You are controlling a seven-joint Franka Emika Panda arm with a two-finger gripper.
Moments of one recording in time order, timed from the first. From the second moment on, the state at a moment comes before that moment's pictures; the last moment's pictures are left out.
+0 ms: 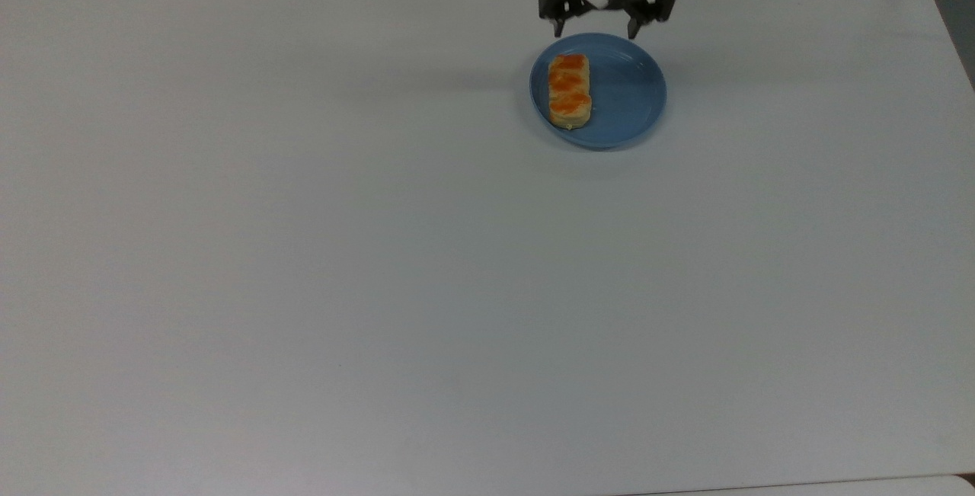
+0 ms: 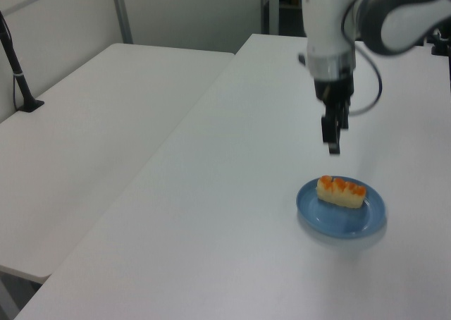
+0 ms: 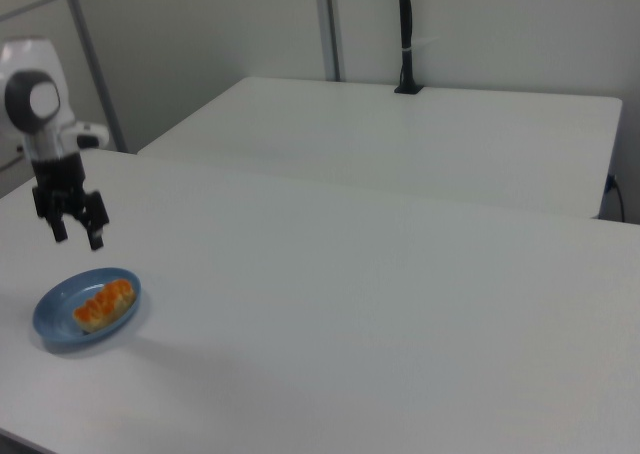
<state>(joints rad) 0.47 0.09 0.00 -1.88 0.00 1.81 0.44</state>
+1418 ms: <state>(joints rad) 0.49 0.28 0.00 -1.84 -0.06 1.89 0.36</state>
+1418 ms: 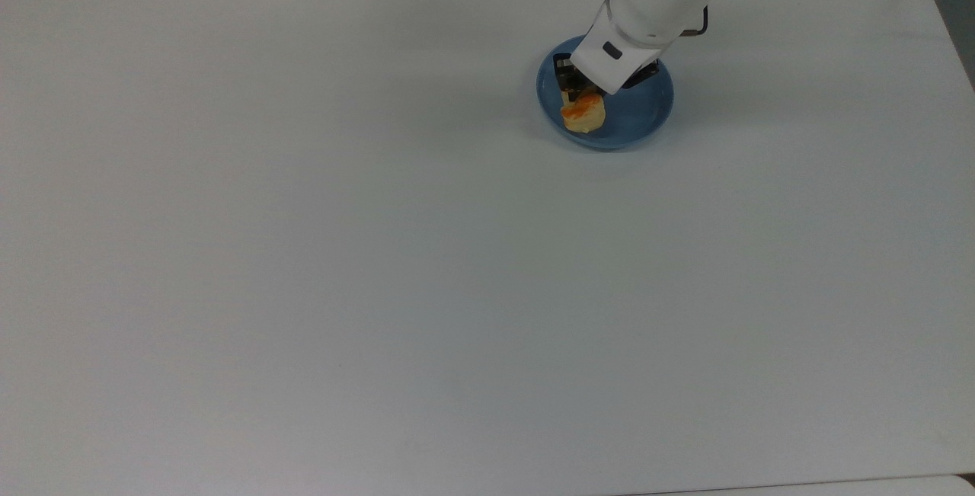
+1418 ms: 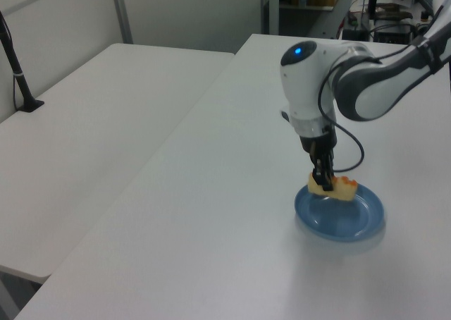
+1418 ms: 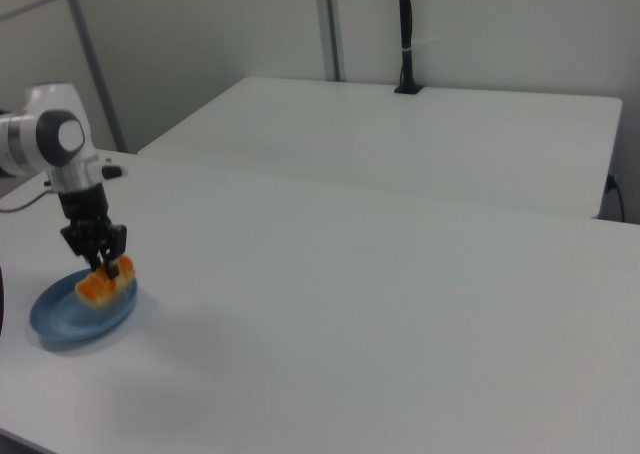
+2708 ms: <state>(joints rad) 0.44 0.64 -0.01 -1.39 -0.14 2.06 0.42</state>
